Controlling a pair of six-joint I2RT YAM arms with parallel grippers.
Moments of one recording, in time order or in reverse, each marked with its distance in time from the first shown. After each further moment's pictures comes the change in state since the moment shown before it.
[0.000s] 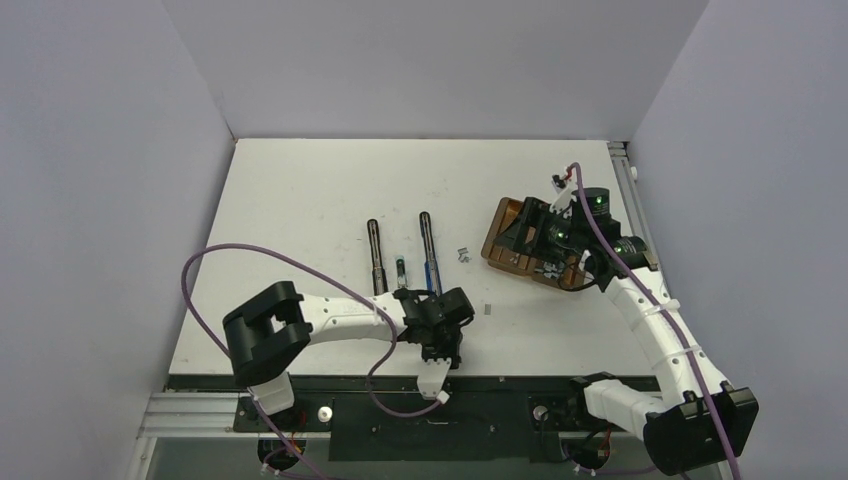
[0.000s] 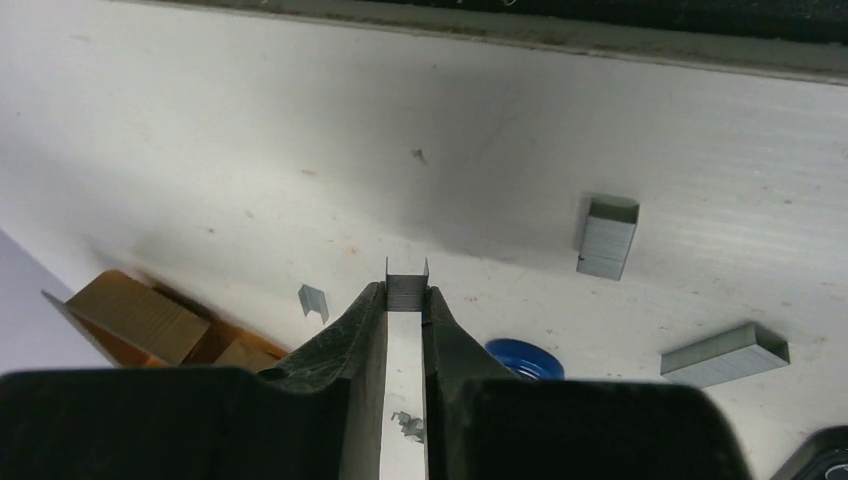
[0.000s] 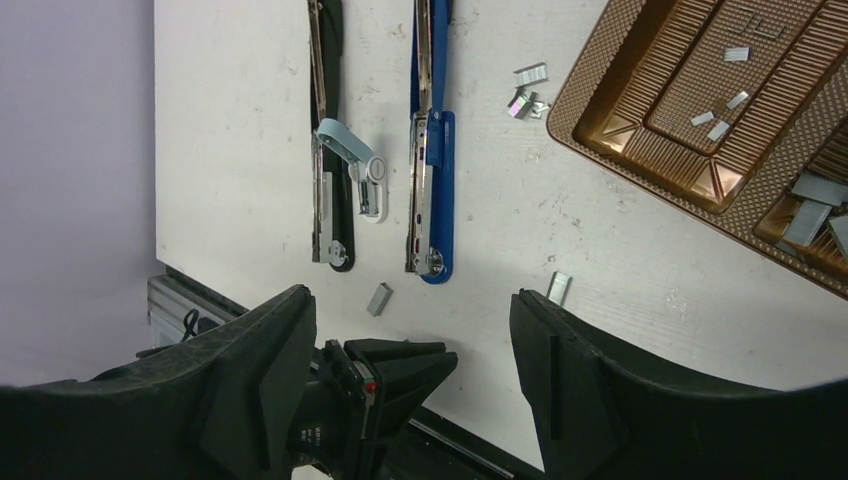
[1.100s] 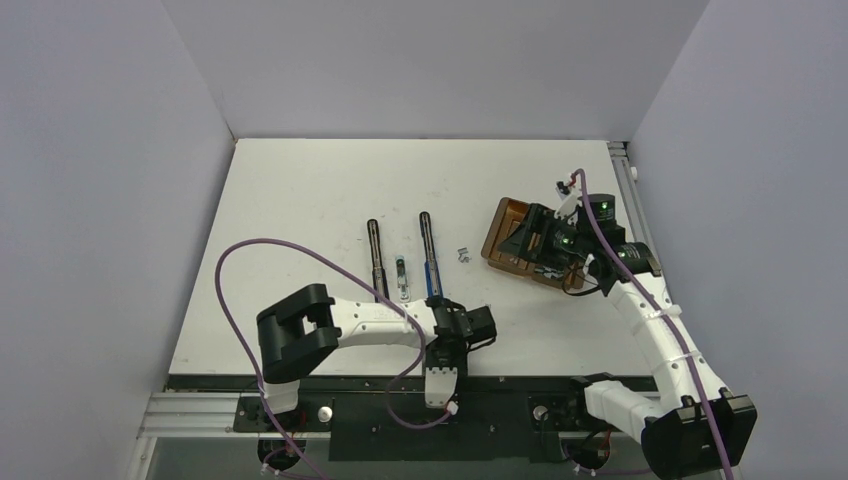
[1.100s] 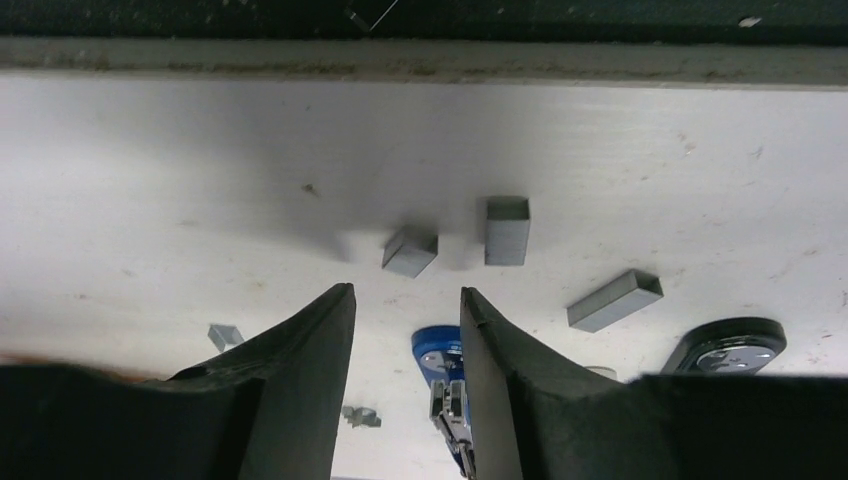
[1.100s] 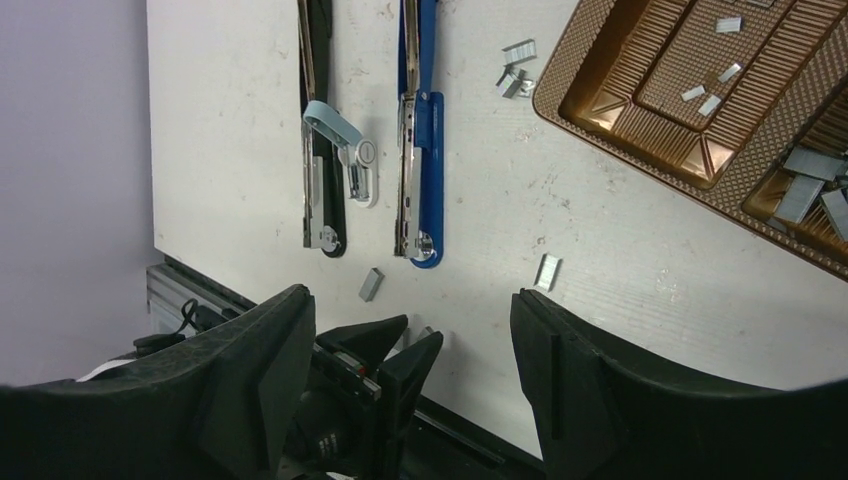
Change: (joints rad) left arm -0.115 0.166 0.206 -0.339 -0.246 -0.093; right arm -0.048 -0.024 -0.038 -0.019 -0.048 -0.028
